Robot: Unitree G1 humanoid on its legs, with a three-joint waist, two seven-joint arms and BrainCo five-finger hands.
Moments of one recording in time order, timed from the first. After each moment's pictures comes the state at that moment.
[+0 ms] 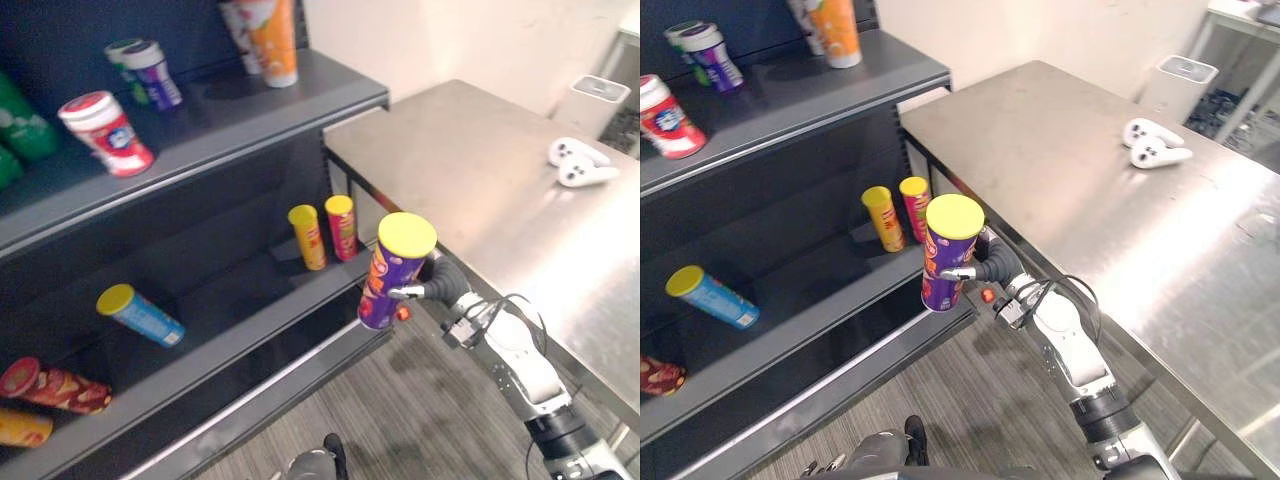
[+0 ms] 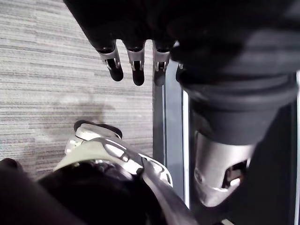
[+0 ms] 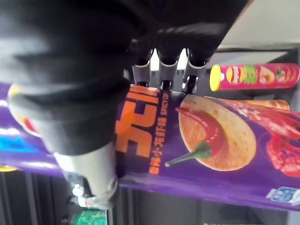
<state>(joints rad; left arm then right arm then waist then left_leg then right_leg) 0.33 0.07 0.09 0.96 -0.49 -0.16 -0.01 -0.21 -0.38 0.28 -0.06 0.39 -0.07 0.31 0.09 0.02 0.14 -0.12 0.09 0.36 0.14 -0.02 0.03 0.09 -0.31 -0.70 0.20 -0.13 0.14</state>
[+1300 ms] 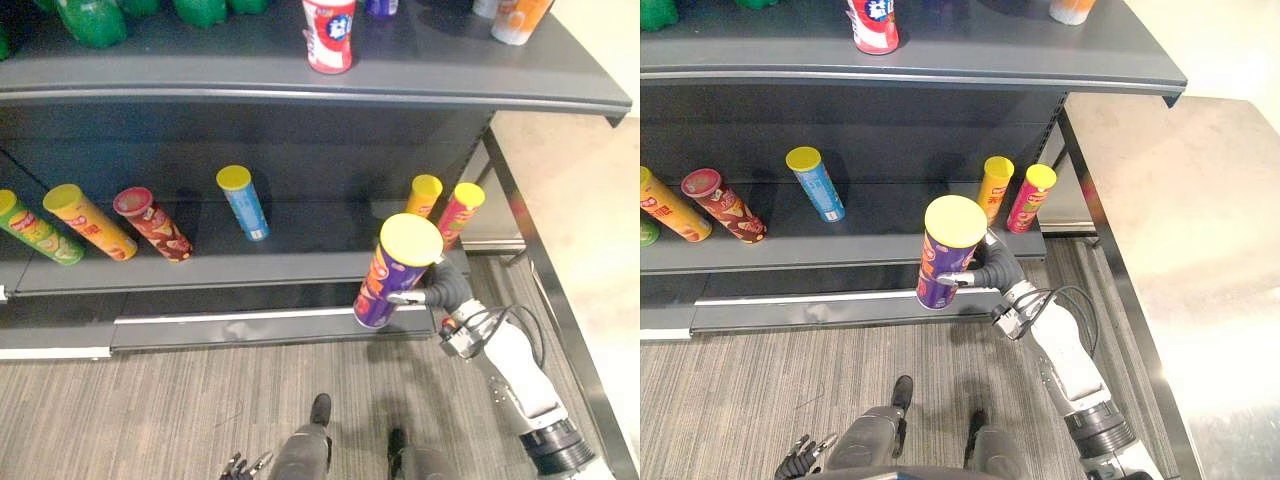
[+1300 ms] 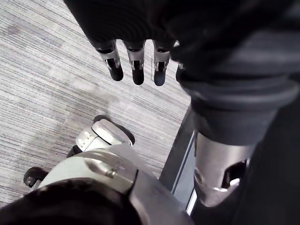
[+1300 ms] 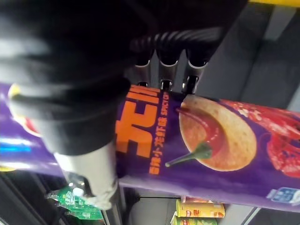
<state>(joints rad) 0.27 0.16 0.04 0.91 -0.51 -0.15 -0.01 -0.15 -0.34 0.24 -0.11 0.33 -0.16 0.27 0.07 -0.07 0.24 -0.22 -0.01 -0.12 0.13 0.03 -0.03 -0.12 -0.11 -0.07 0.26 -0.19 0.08</state>
